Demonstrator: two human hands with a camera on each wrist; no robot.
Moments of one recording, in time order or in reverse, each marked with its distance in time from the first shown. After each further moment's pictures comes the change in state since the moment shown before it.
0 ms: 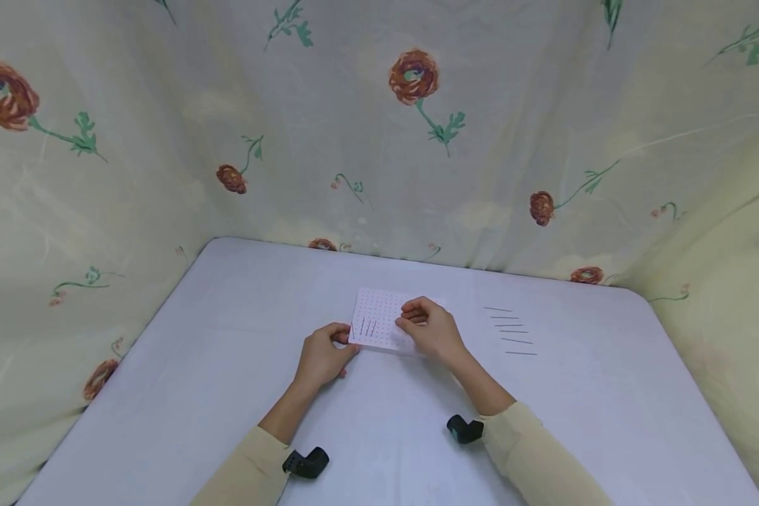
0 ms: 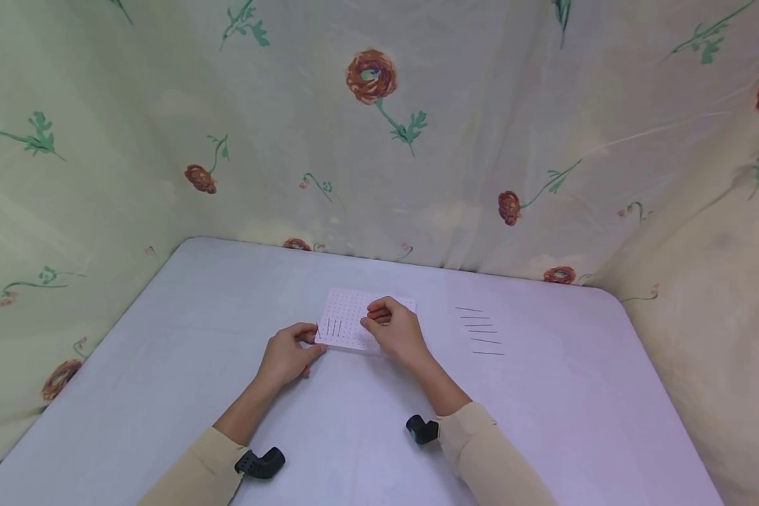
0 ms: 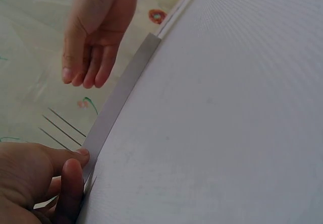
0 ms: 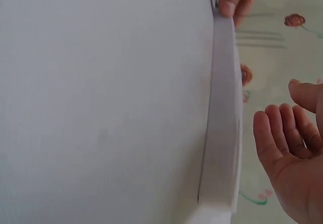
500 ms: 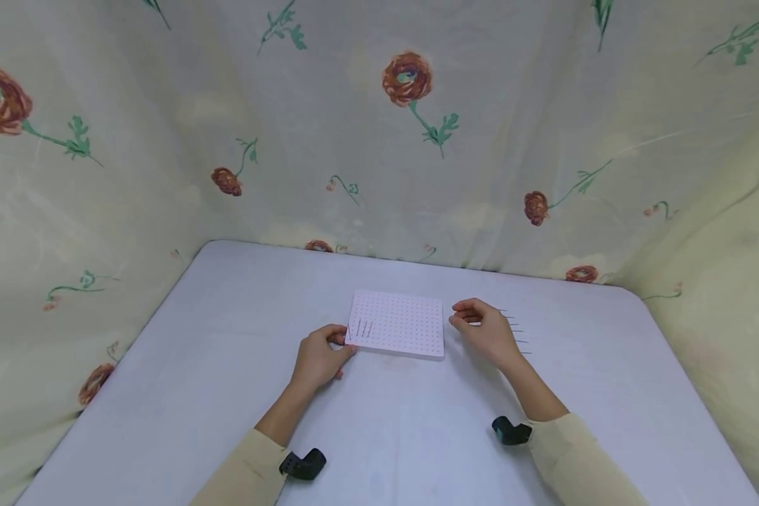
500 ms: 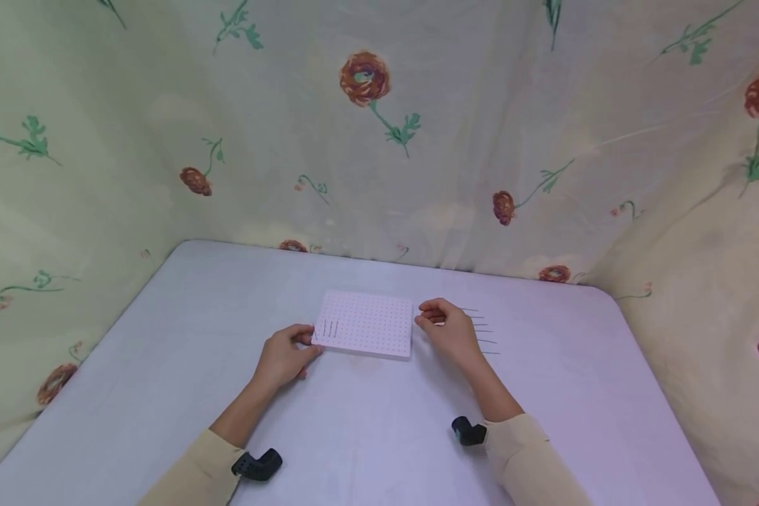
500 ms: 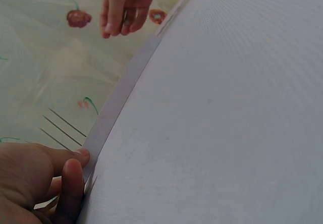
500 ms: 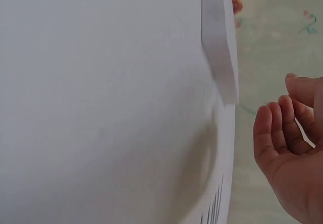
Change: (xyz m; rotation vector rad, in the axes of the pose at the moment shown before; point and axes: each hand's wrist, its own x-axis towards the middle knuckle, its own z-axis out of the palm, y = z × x) left_hand 0.001 -0.001 0.001 -0.004 -0.003 -0.018; right_hand -0.007 0.054 -0.076 -0.117 0.087 -0.002
